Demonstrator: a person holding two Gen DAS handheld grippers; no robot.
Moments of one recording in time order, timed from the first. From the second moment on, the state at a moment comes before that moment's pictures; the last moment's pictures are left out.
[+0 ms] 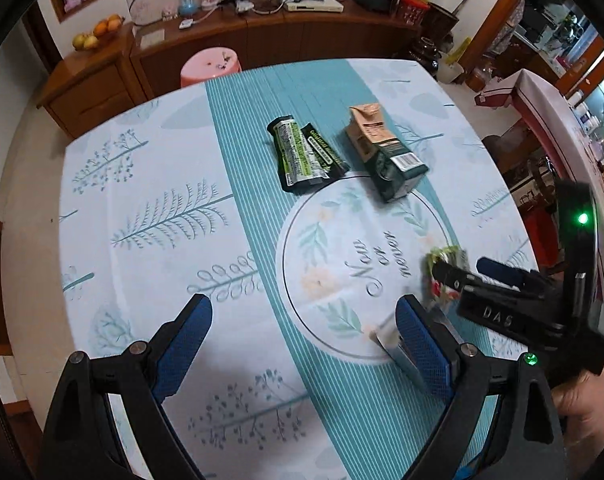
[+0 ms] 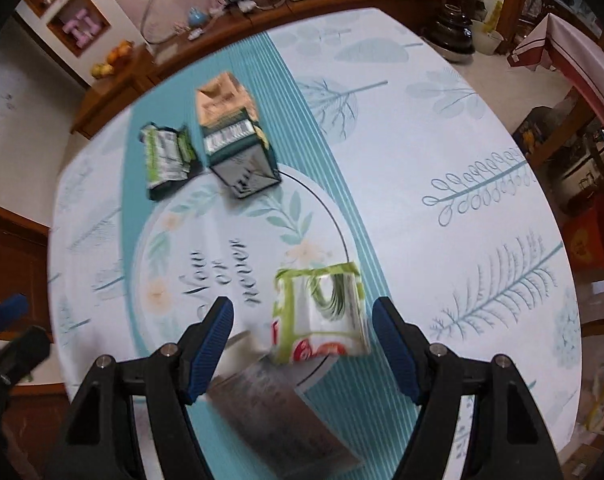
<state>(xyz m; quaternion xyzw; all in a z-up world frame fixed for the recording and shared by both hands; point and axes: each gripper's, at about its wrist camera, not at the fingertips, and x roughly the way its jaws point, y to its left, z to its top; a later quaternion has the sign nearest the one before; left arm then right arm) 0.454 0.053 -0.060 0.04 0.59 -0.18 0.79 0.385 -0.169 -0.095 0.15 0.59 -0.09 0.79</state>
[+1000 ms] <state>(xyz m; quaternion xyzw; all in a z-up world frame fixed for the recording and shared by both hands) 0.587 0.009 -0.105 -0.01 0.62 -0.14 0.77 0.441 -0.199 -0.104 0.15 0.57 -0.13 0.80</state>
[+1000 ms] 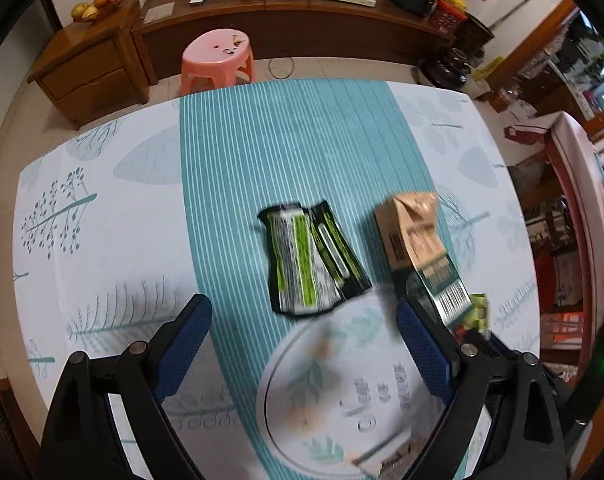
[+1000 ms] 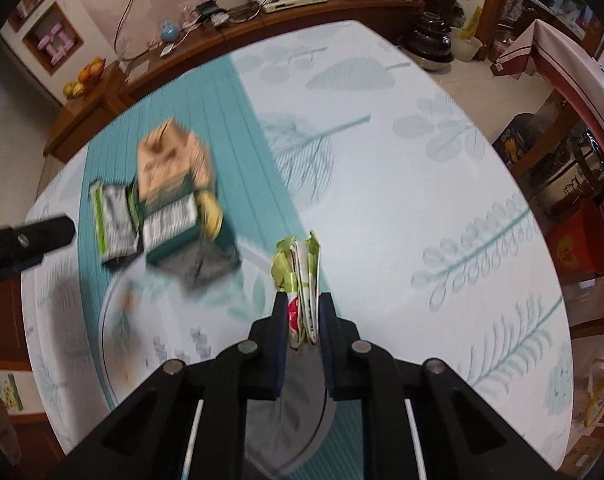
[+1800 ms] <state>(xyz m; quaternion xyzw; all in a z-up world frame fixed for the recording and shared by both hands) 0.622 -0.027 -0.163 0.03 0.65 -0.06 0.76 0.457 -0.210 -0.108 0.18 0.55 -0.12 0.81</state>
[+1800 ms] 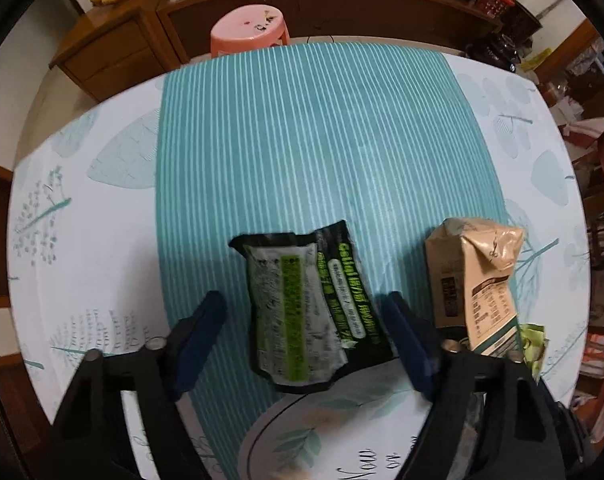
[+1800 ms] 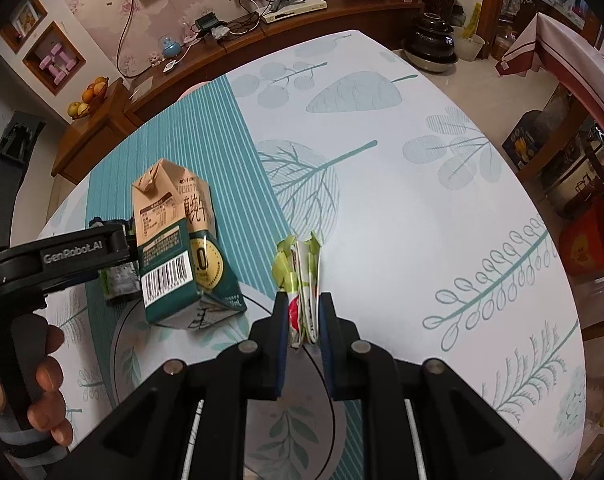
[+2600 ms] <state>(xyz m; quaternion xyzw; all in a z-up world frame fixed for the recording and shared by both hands) 0.454 0.023 -0.058 0.03 0.60 -0.11 0.80 0.348 -0.196 -0.069 0.18 0.54 -0.05 0.82</state>
